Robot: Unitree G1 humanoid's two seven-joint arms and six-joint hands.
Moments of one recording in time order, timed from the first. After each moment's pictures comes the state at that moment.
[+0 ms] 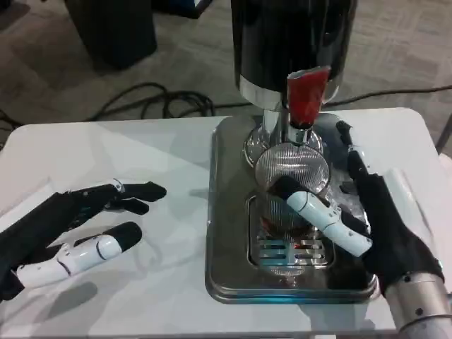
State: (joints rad) left arm -0.07 0.67 0.30 -0.07 -0.15 -0.34 -0.67; right arm -0.15 -0.11 0.17 -0.45 -0.50 0.37 -0.02
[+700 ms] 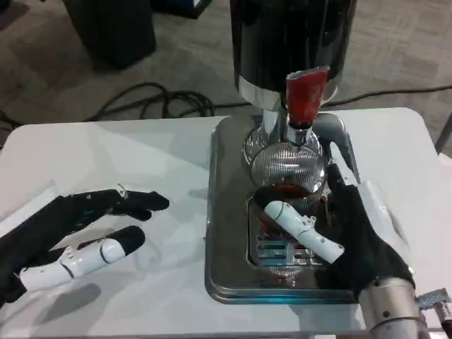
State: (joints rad) left arm -0.07 0.67 0.29 -0.07 -0.14 -0.34 -0.67; right arm -0.19 -0.04 0.24 -0.33 -0.59 0.38 -0.09
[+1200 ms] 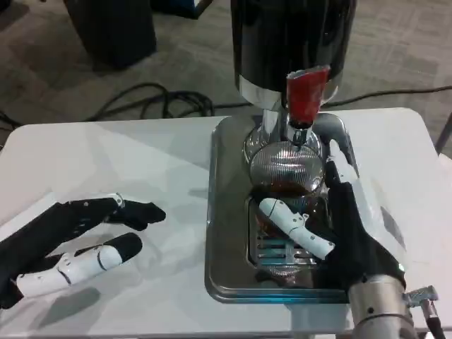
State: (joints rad) left arm -0.04 0.69 0.29 -0.07 -0.14 -0.34 -0.67; right arm -0.22 0.00 0.27 -0.28 -0.69 0.41 -0.15
